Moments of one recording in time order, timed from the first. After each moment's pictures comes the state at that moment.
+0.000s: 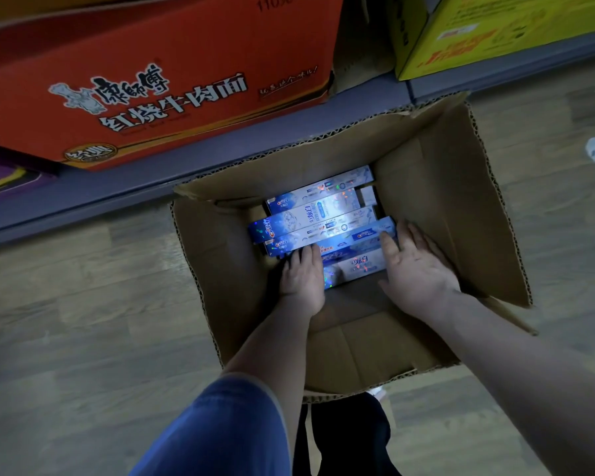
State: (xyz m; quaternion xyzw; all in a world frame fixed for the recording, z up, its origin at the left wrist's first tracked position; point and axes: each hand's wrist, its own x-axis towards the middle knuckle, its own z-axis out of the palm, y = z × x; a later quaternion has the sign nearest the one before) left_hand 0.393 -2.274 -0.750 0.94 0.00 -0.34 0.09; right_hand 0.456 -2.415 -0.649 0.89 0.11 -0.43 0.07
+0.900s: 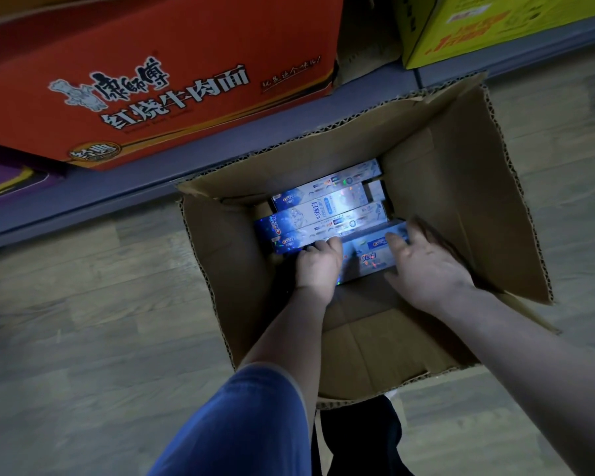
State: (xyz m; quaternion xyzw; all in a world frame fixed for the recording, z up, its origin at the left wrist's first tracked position) left_hand 0.415 -2.287 -0.747 0.94 0.01 -0.34 0.02; right_hand 0.456 -2.413 -0.643 0.89 0.08 -0.45 0.02
